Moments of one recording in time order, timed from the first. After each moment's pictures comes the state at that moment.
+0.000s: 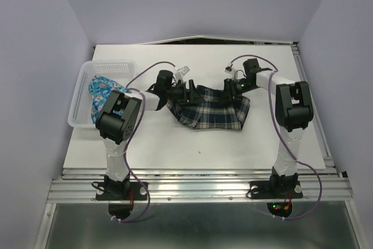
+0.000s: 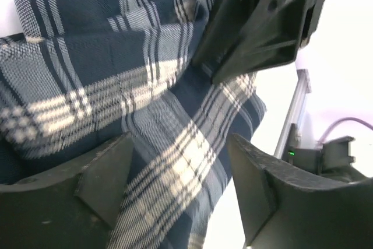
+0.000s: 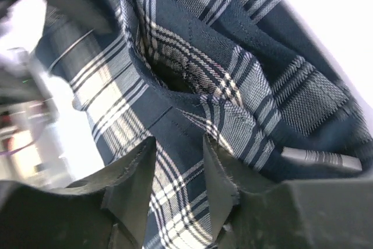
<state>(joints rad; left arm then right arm) -0.44 2.00 1.08 0.41 0.77 -0.64 0.14 2.10 1.45 -0.60 -0.88 -0.09</state>
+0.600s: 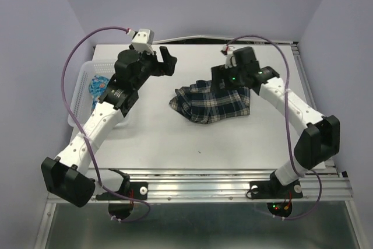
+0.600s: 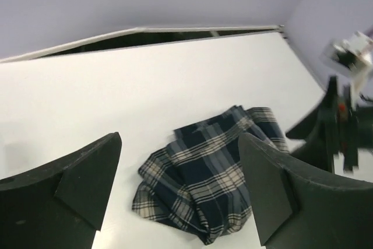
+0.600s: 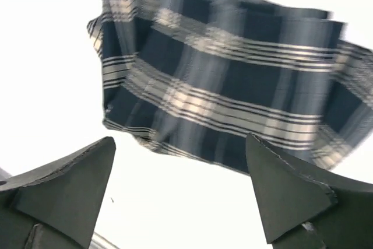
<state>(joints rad) -0.44 1.23 1.21 -0.07 0.07 -0.26 0.34 1.60 1.45 -0.61 -0.27 0.13</state>
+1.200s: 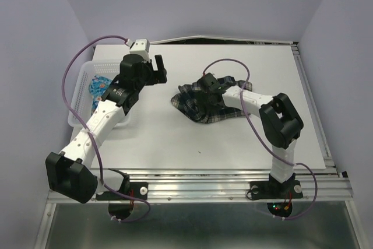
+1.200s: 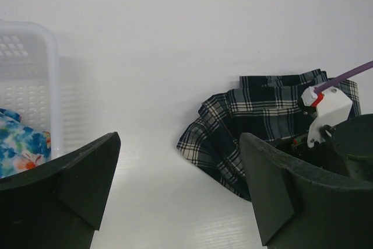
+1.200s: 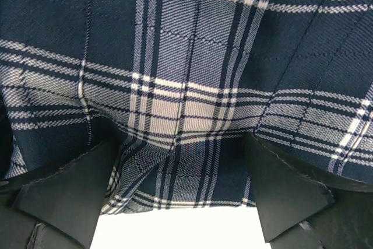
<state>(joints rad) -0.39 1.27 1.18 -0.28 -0.13 -0.30 0.65 1.95 1.38 -0.54 0.32 0.34</state>
